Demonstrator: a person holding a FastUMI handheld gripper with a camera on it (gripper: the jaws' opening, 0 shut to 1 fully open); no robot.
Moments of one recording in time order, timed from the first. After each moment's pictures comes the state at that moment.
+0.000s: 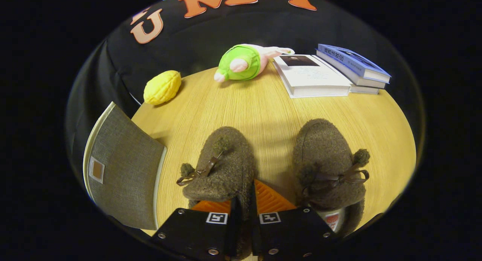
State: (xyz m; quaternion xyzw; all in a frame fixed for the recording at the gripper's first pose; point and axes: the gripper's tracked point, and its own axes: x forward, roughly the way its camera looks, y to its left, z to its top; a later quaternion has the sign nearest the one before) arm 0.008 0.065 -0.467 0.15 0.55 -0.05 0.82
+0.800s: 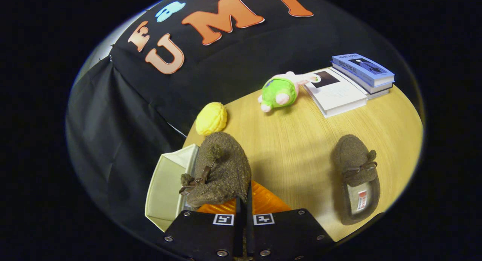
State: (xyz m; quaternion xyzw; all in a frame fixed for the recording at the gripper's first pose) arm 0.046 0.161 -0.316 0.27 0.45 0.02 0.85
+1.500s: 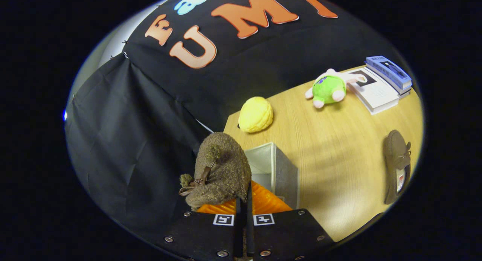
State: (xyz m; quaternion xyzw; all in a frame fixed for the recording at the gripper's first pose) arm 0.075 0.304 -0.293 0.30 0.48 0.09 0.82
